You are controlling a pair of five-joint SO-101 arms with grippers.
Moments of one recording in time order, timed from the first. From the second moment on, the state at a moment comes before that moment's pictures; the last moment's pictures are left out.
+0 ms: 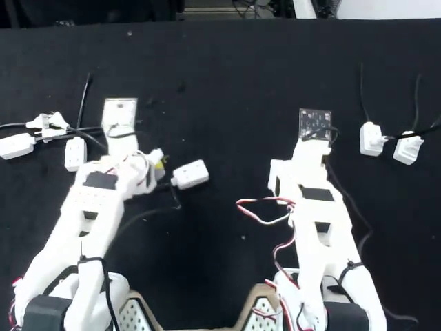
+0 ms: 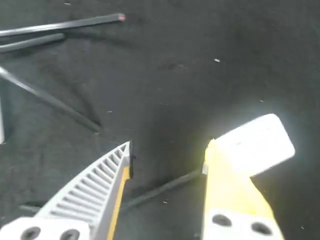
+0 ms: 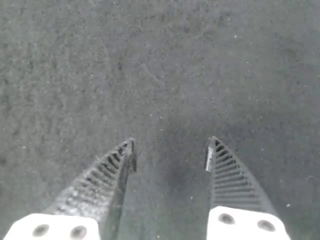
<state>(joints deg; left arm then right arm) 1.4 -30.6 57.4 33.8 3.8 4.7 -30.6 69.0 23.7 -3.0</state>
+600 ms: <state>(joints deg) -27.3 -13.7 14.7 64.7 -9.6 4.7 -30.6 69.0 23.7 -3.0</state>
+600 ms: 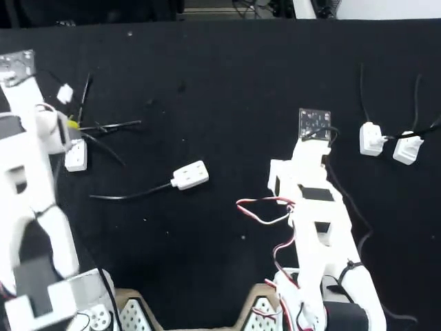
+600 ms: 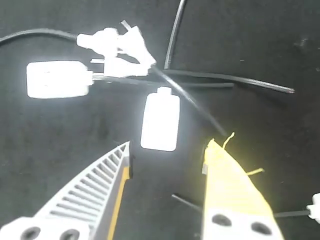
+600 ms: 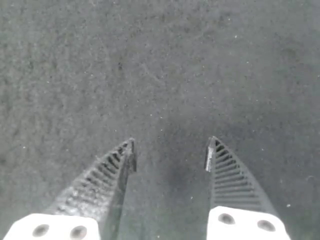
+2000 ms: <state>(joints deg) -32.5 62.8 -65.6 69.6 4.2 4.7 -30.6 69.0 23.7 -3.0</state>
